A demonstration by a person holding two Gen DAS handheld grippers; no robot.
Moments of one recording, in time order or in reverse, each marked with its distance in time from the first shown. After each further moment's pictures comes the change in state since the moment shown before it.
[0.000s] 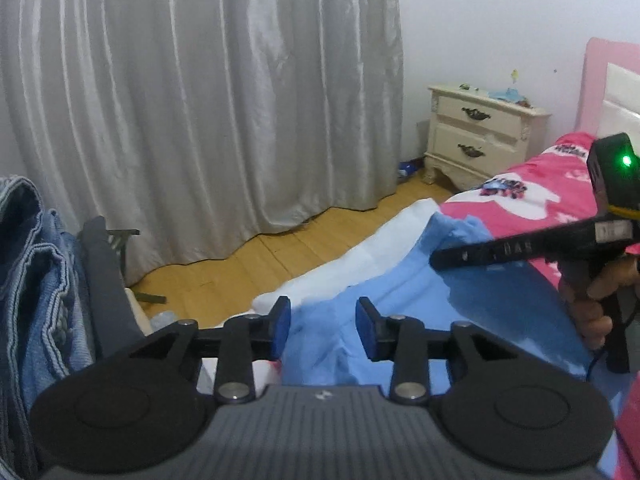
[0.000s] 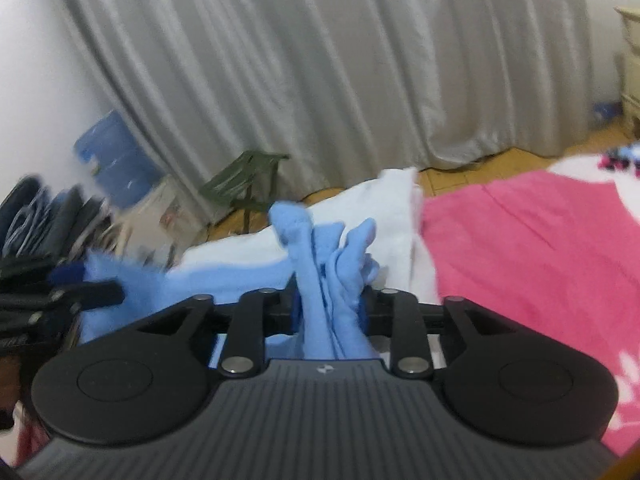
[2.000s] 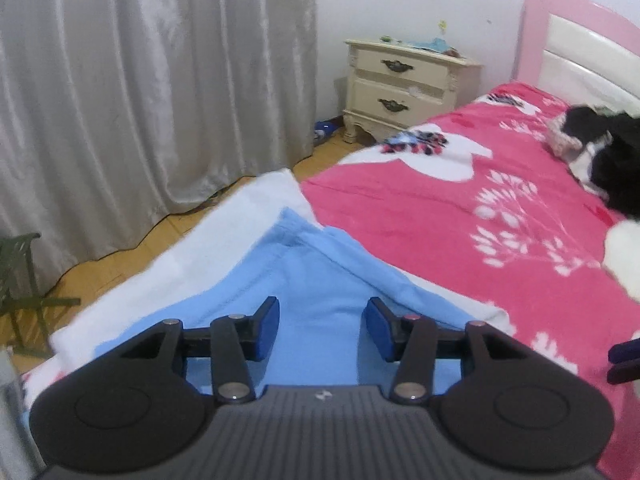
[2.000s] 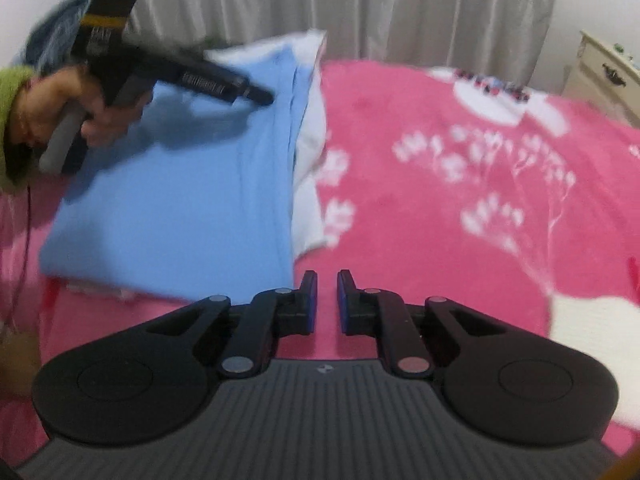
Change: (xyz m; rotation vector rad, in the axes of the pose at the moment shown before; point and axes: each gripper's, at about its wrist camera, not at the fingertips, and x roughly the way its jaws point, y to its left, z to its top) left arm 0.090 -0.103 0.016 0.086 0.115 -0.217; right arm -0.155 0.003 -0.074 -0.265 0.236 -0.250
